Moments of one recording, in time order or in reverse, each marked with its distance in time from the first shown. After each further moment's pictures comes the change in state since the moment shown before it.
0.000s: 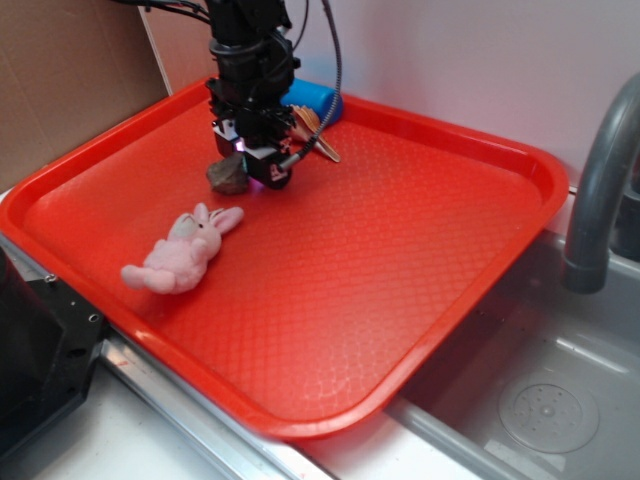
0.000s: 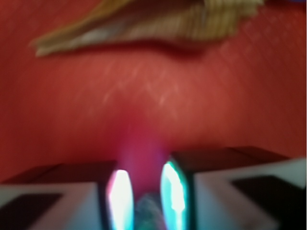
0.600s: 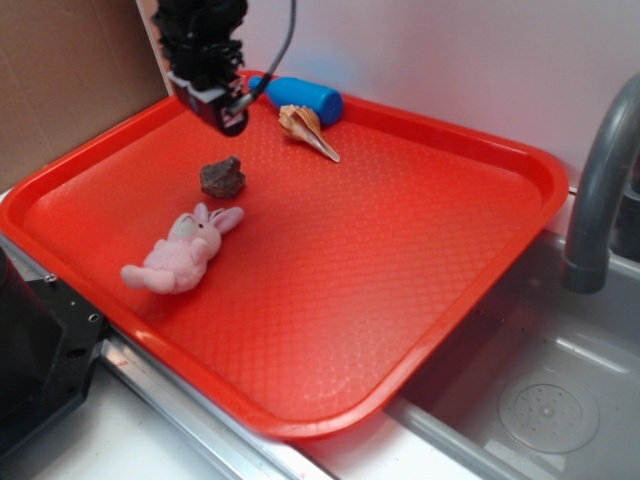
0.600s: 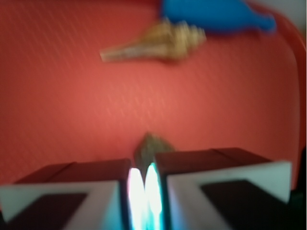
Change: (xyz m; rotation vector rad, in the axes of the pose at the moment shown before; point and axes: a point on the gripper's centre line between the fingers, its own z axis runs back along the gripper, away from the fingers) arm -0.034 -0.006 0.056 0.021 -0.122 0.033
